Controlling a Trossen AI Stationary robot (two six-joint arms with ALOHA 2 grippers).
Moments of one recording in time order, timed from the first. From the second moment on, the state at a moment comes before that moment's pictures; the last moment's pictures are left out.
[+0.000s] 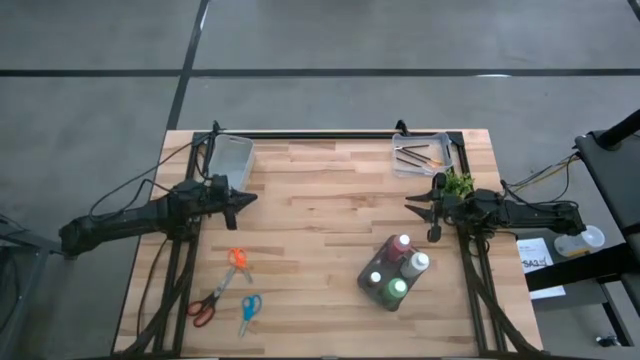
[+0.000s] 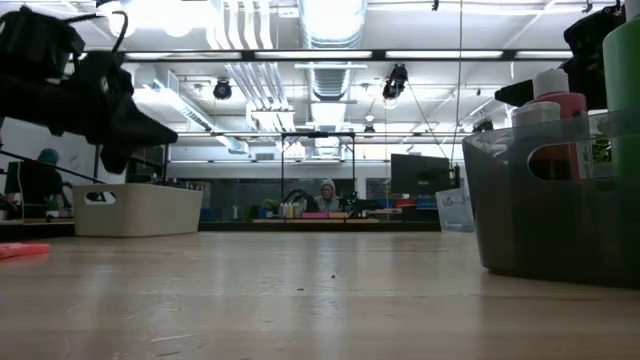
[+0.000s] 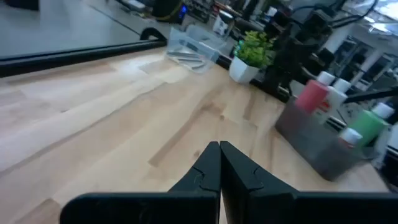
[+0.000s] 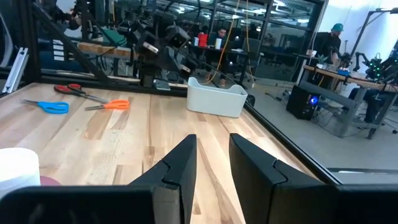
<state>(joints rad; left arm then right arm) 0.29 0.21 0.03 -0.03 0.02 -0.40 0.01 0.02 0.03 -0.02 0.18 -0.13</state>
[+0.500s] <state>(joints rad) 0.22 0.56 0.58 -0.72 -0.14 -0.51 0.01 0.02 0.03 -0.02 0.18 -0.13</state>
